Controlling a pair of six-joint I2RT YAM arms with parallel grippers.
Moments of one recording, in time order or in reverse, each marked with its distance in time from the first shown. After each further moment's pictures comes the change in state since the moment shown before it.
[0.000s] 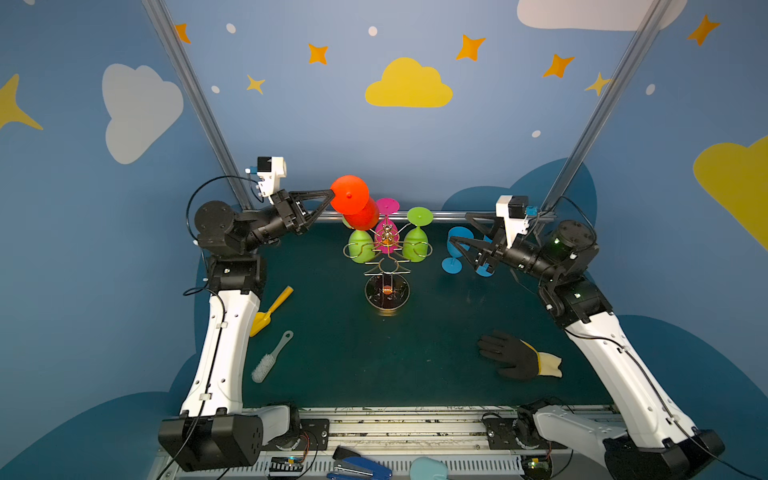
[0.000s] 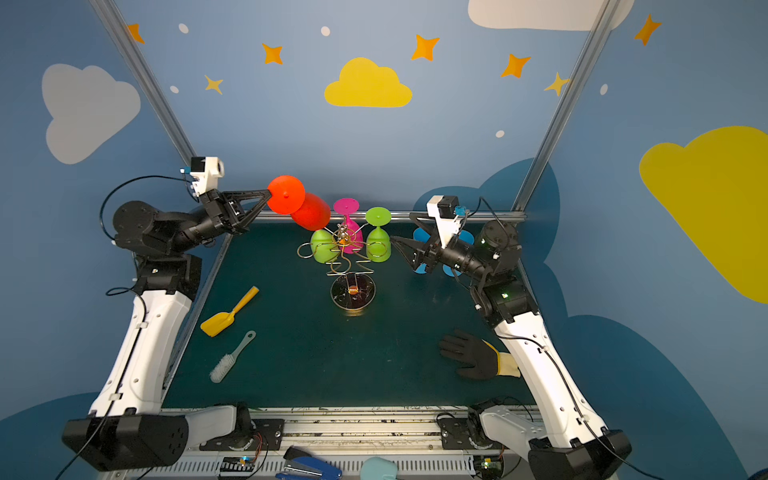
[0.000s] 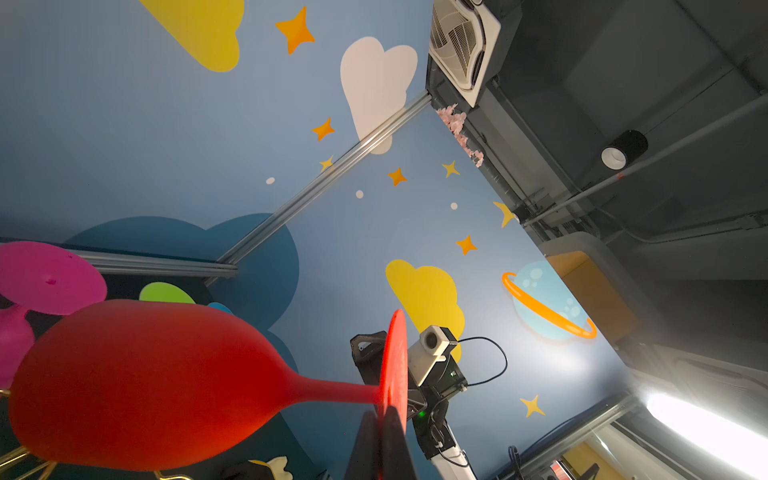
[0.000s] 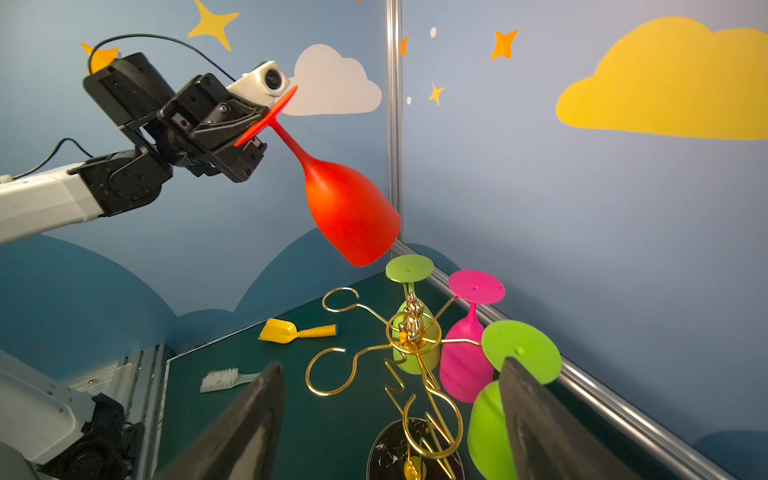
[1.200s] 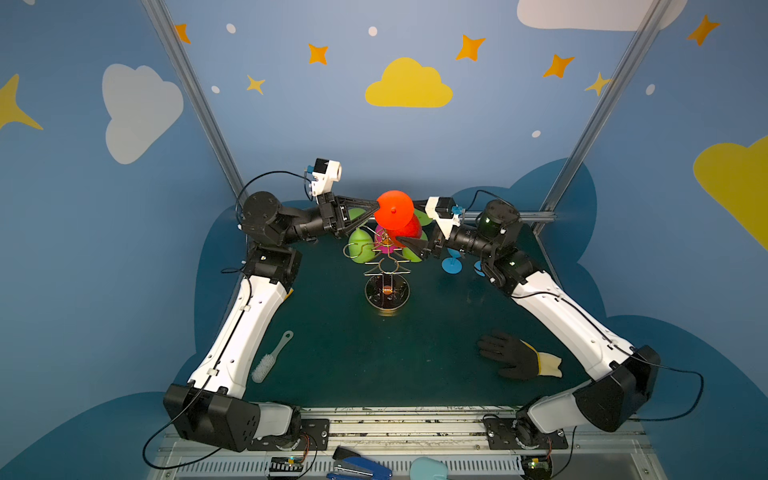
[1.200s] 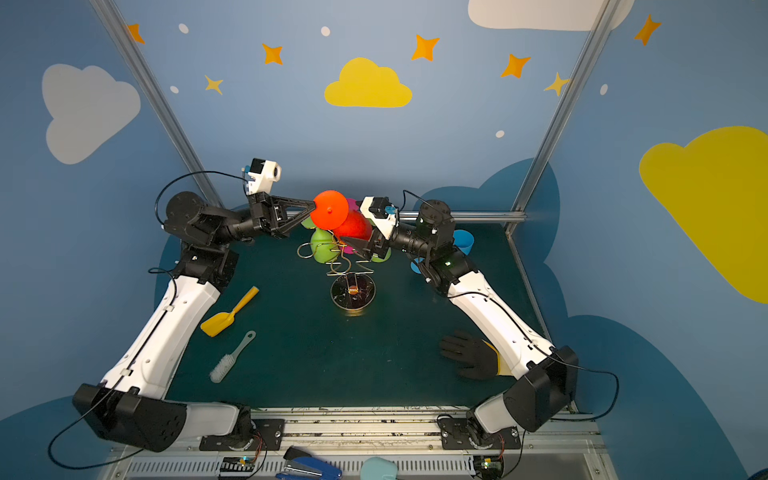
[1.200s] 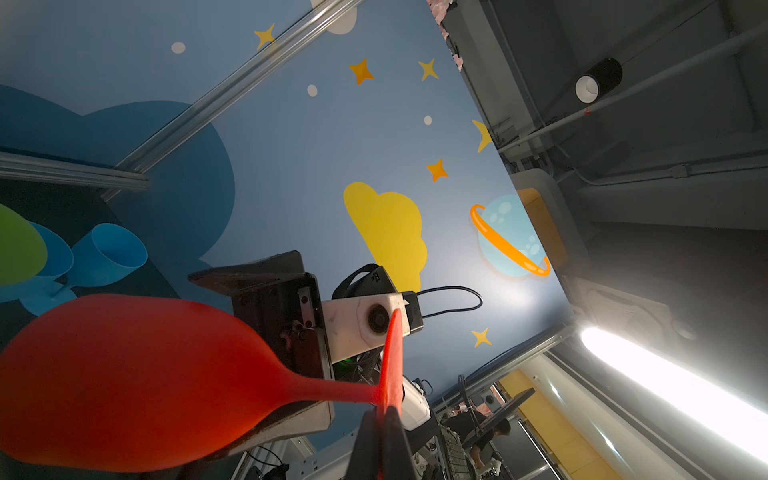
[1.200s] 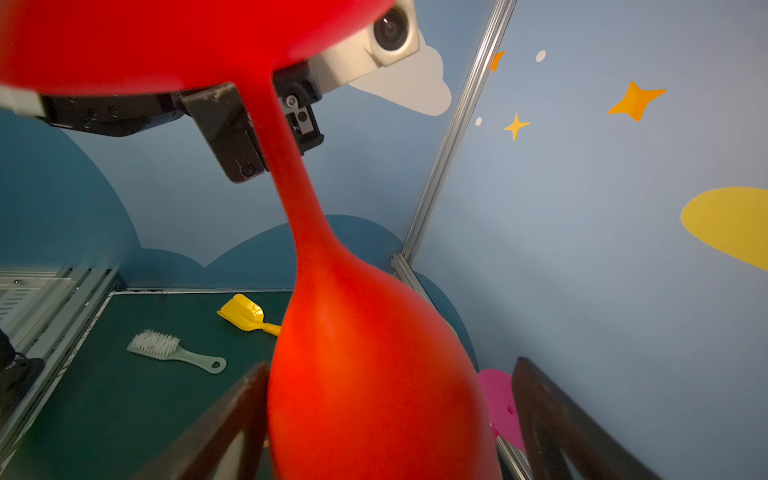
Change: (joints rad) left arm -0.245 0.084 0.054 0.015 0.025 -0.025; right arm 0.208 0.348 0.201 0.111 0.043 -0.309
